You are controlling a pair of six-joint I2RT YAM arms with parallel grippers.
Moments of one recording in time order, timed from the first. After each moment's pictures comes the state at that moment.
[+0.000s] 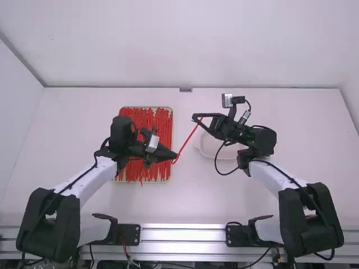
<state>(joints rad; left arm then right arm) -0.19 1.34 0.63 0.22 1.48 0.49 0.23 1.44 0.63 1.39 -1.04 1.47</state>
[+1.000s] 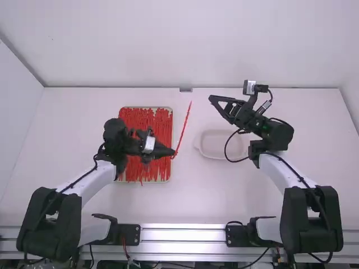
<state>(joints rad) -0.15 1.34 0.56 0.68 1.48 0.27 0.08 1.44 0.72 1.40 -1.03 1.52</state>
